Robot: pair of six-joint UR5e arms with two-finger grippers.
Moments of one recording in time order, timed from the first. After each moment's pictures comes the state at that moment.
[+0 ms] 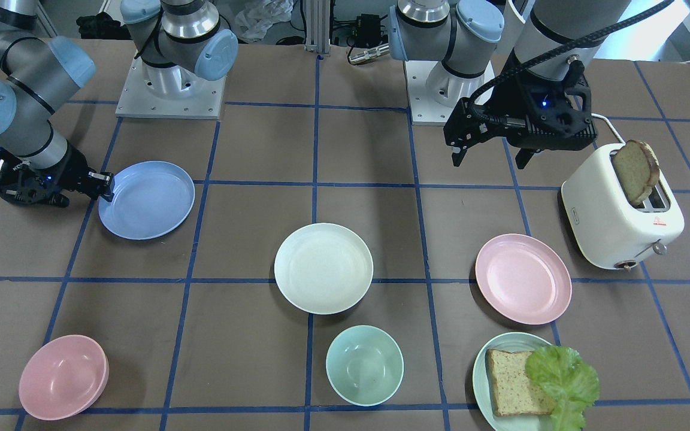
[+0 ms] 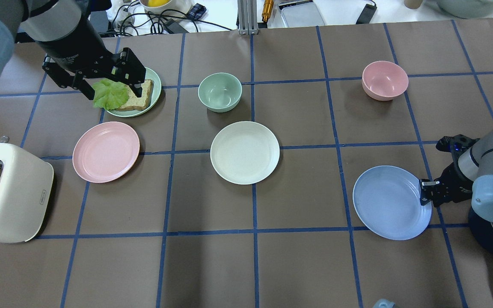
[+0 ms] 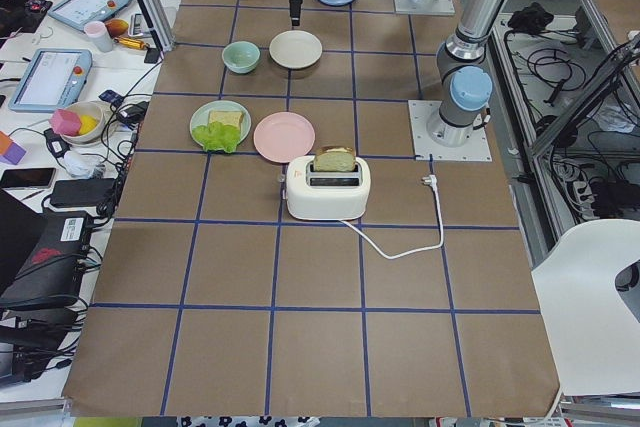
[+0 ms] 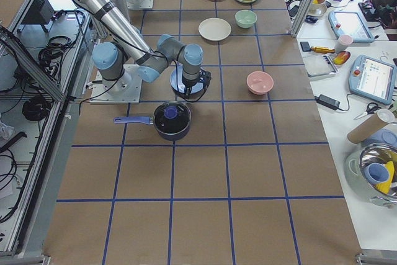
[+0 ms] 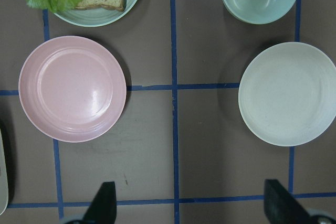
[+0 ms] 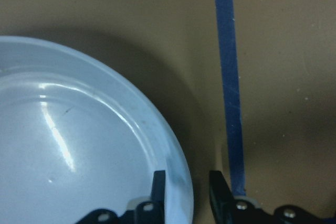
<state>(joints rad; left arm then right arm) -1.55 -1.59 -1.52 -1.57 1.55 0.03 1.00 -1.50 2.32 -2.26 -1.56 -0.43</state>
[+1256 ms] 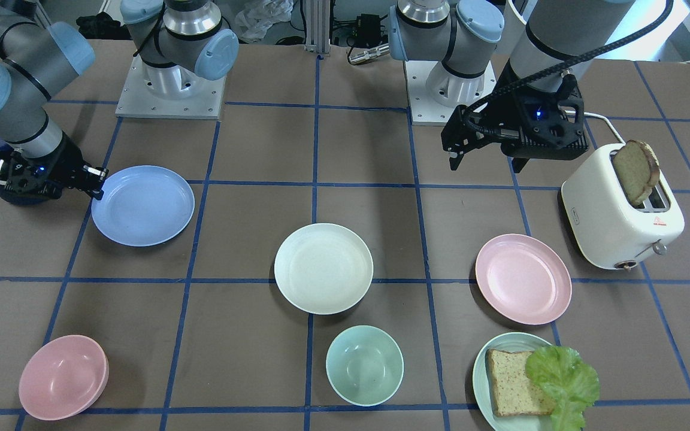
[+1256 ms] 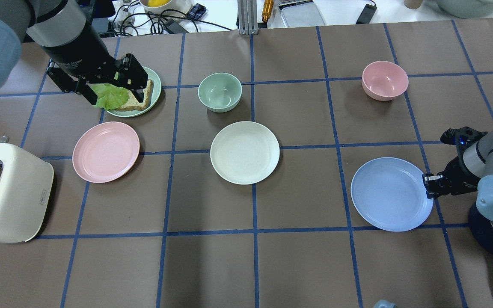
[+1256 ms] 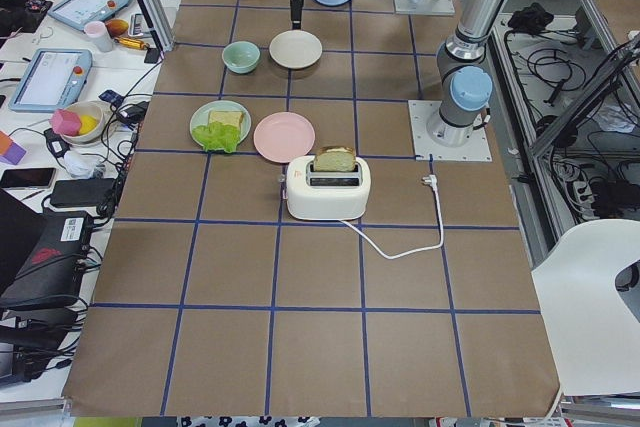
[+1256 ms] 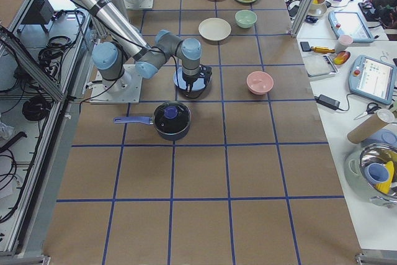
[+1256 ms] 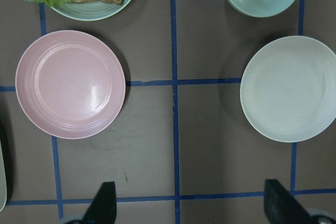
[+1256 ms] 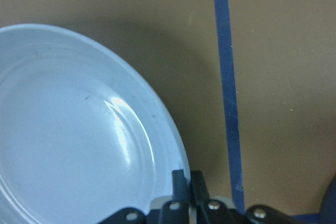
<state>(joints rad) -1.55 -1.60 -1.54 -1.57 1.55 0.03 1.01 -1.59 2.31 -2.24 -1.53 -0.43</state>
